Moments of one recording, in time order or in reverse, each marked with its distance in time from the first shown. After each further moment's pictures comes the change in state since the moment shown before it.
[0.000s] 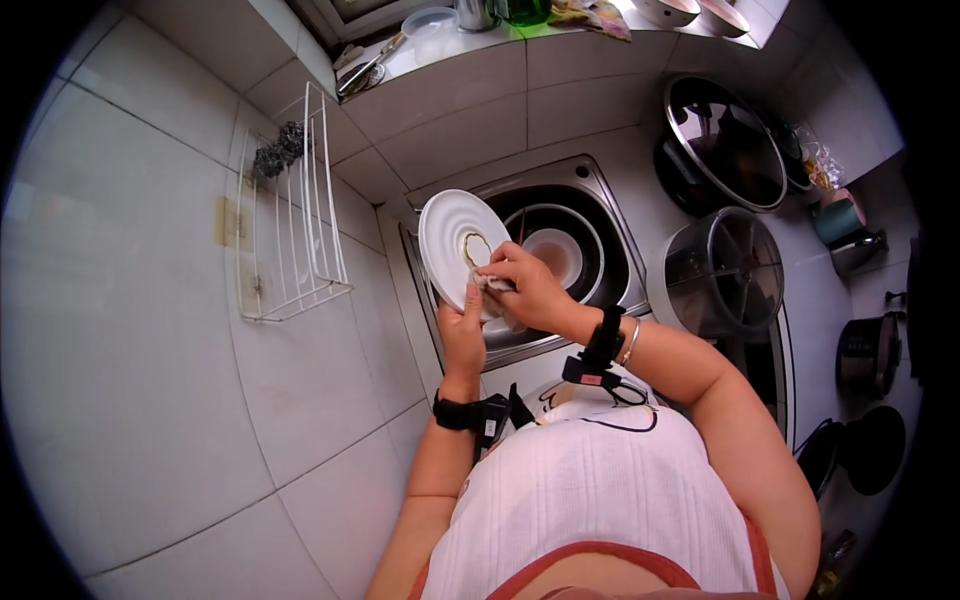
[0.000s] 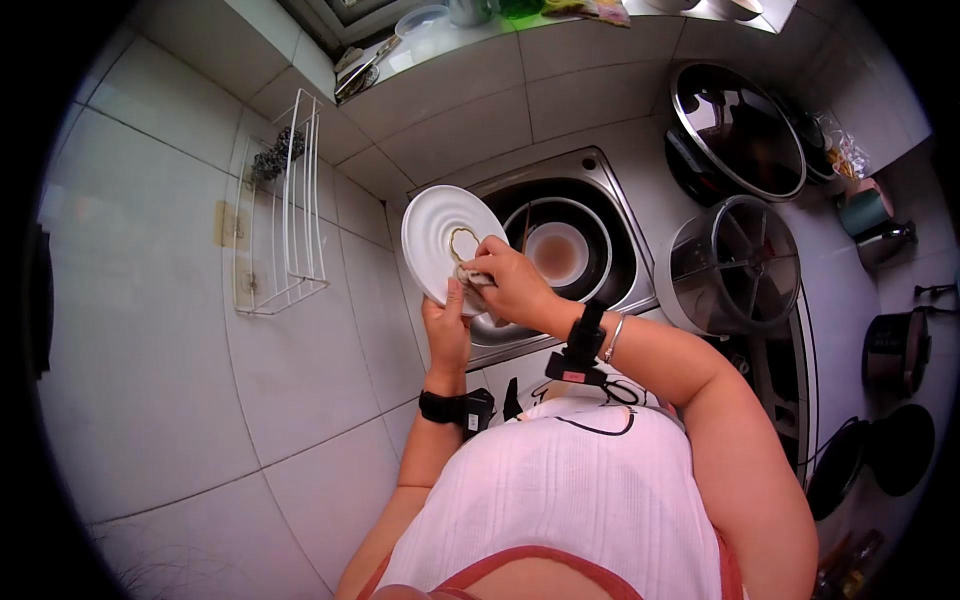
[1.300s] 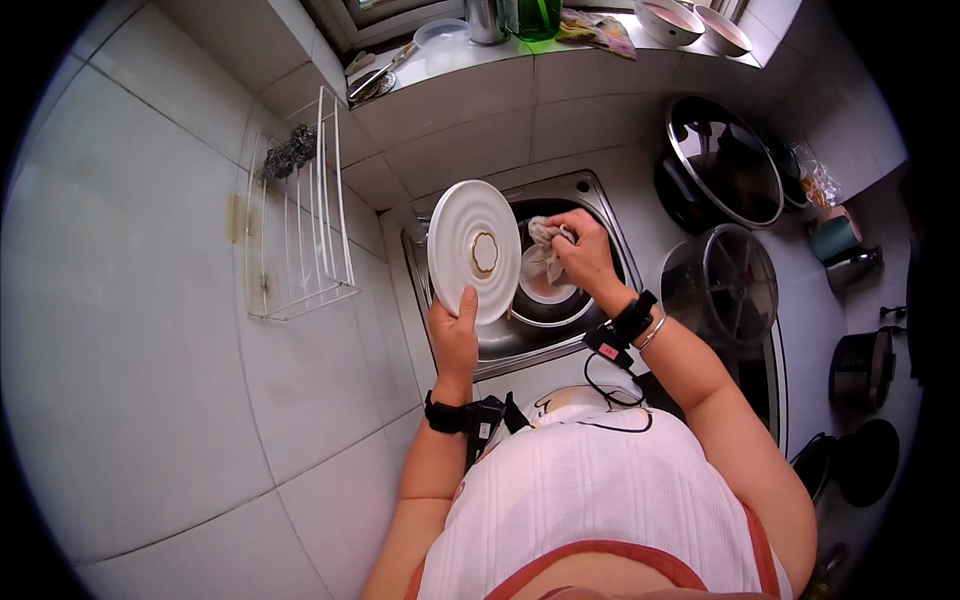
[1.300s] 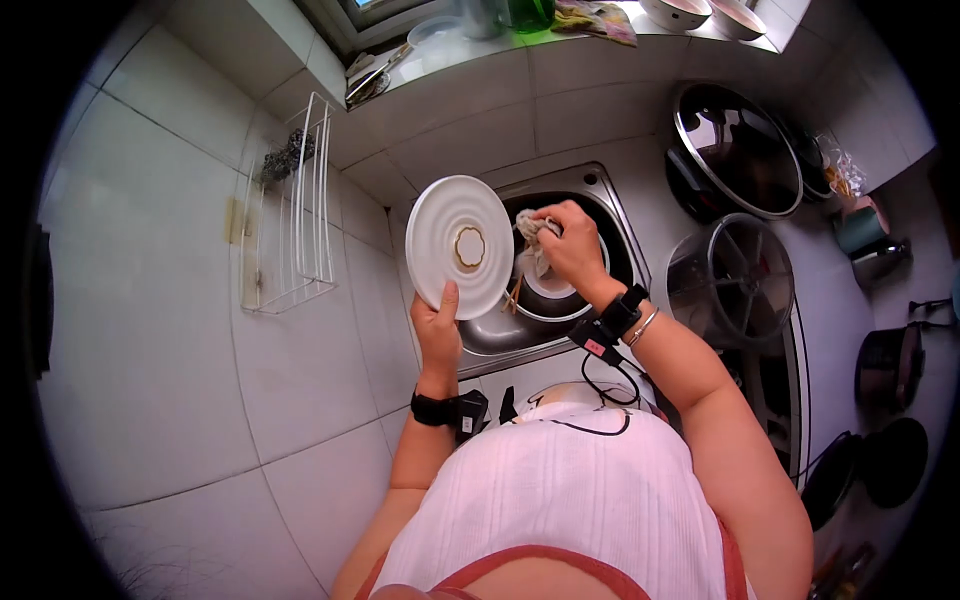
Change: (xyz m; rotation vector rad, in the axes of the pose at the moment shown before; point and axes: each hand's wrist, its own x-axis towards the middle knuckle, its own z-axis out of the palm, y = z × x) left_hand 0.004 0.027 0.013 0.139 0.078 0.187; right_hand 0.011 0.047 -0.058 -0.036 0.442 0.209
